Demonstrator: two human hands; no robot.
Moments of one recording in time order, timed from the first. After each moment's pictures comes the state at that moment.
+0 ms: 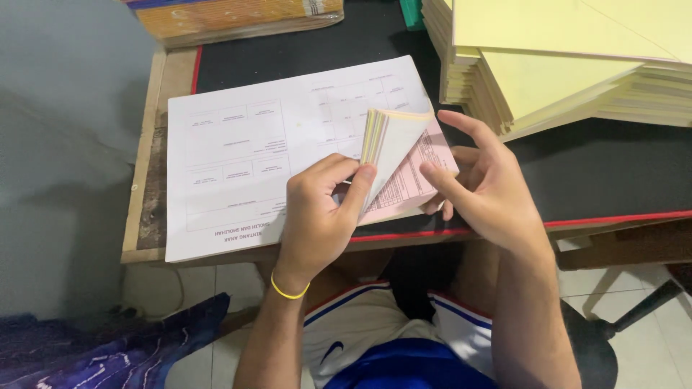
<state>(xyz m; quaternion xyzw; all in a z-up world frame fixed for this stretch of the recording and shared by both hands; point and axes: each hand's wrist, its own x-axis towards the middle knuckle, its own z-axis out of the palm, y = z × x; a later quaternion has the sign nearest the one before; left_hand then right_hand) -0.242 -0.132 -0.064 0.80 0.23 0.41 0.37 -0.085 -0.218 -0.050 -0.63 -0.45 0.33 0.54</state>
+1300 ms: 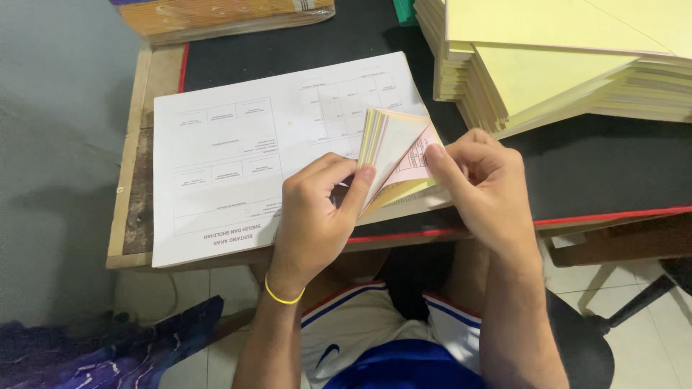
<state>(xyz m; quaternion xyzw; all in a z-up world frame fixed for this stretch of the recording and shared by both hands) -0.239 -0.132 -0.069 0.82 0.23 0.40 0.33 -0.084 -0.223 -0.064 -0.71 -0.46 0.16 0.51</state>
